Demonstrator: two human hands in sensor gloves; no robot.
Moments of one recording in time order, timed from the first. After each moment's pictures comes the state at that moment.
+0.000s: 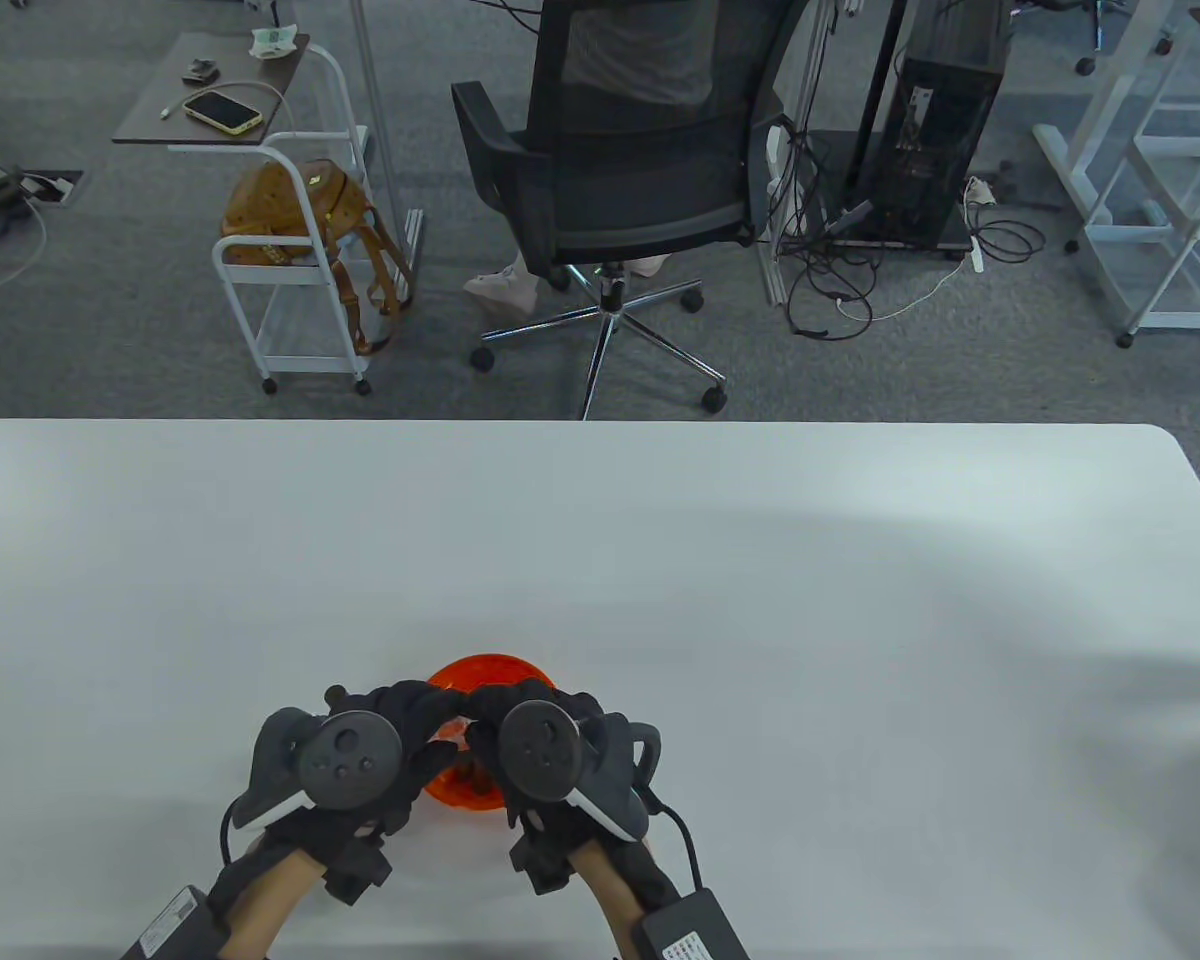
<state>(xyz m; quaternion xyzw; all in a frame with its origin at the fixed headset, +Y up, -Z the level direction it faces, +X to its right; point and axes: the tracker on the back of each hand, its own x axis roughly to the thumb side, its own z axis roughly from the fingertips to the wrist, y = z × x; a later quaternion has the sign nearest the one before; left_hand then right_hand) -0.225 -0.691 -0.279 0.04 -0.22 0.17 0.96 -0.041 -0.691 -0.280 0.14 -0.09 0.95 0.25</state>
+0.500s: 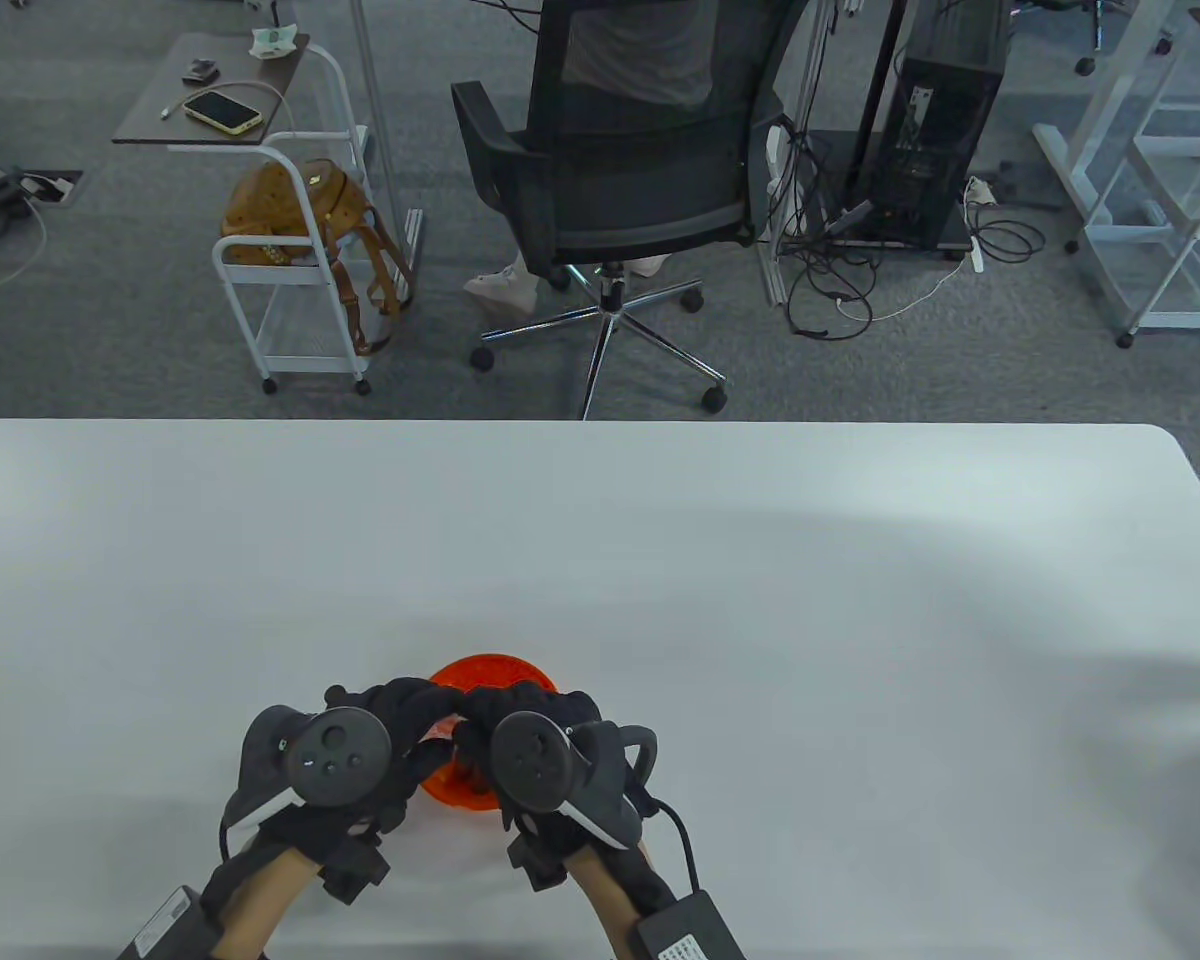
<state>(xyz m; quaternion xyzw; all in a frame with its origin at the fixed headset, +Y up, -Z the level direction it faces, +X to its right) -0.228 -0.691 -0.278 0.03 -0.23 0.18 0.96 -0.044 -0.688 -0.277 0.14 -0.12 0.96 0.23</state>
